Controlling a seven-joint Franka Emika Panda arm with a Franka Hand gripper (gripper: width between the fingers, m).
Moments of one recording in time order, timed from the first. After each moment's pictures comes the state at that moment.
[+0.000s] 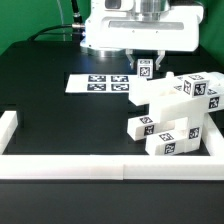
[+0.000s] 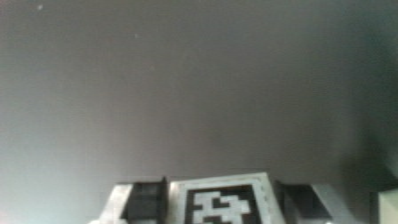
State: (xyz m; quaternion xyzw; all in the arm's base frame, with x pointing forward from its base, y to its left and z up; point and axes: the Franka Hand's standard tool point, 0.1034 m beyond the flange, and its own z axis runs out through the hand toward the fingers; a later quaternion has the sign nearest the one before) arm 0.480 0.048 0.101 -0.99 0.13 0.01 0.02
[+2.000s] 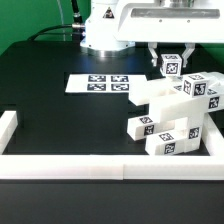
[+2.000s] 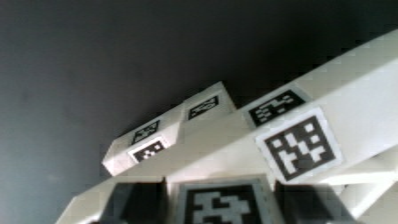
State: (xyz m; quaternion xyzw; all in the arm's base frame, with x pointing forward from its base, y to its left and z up) arm 0.549 0.074 0.121 -1.00 0.06 -0.01 0.00
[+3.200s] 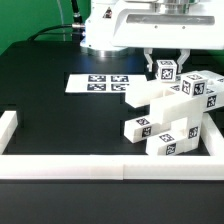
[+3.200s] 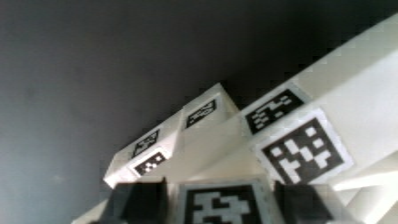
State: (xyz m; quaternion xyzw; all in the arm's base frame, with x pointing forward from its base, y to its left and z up) arm 0.551 0.066 0.112 -1.00 0.06 -0.01 0.00
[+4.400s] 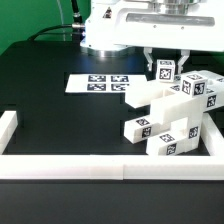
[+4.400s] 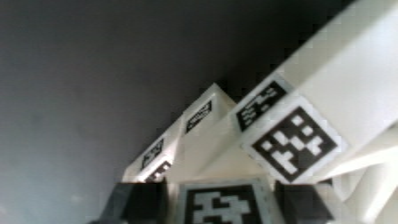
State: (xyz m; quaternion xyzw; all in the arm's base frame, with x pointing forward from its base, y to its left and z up) arm 0.551 0.067 0.112 -0.98 0.18 -0.01 0.00
